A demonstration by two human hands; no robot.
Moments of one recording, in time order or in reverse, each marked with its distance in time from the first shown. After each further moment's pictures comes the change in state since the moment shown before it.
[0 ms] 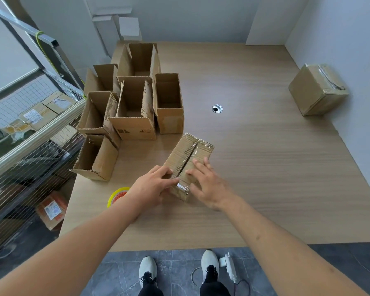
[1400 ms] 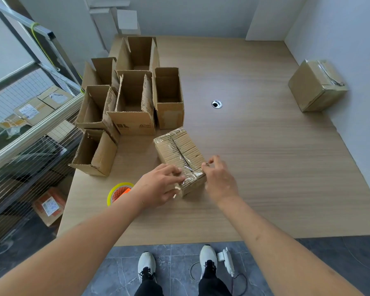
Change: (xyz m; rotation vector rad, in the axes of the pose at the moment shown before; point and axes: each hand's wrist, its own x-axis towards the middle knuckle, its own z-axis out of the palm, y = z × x) left_hand -0.001 0.005 0.005 -0.134 -0.027 0.062; right_hand -0.007 -0.001 0.010 -0.240 0.294 0.181
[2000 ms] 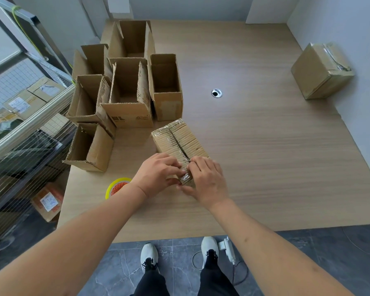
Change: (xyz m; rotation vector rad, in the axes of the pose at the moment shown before) left_hand 0.023 -0.016 0.007 0.080 0.112 0.116; right_hand -0.008 -0.016 0.037 -0.007 0.213 -0.271
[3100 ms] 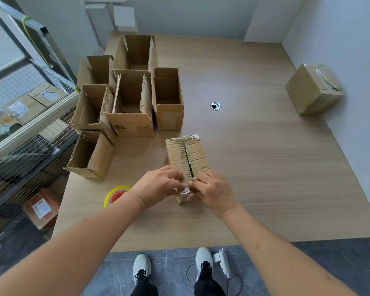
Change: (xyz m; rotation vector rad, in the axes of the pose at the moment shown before) left_hand -0.003 0.004 -0.005 -0.047 -0.085 0.045; right_hand 0.000 0.029 -0.005 0.031 0.038 -0.211
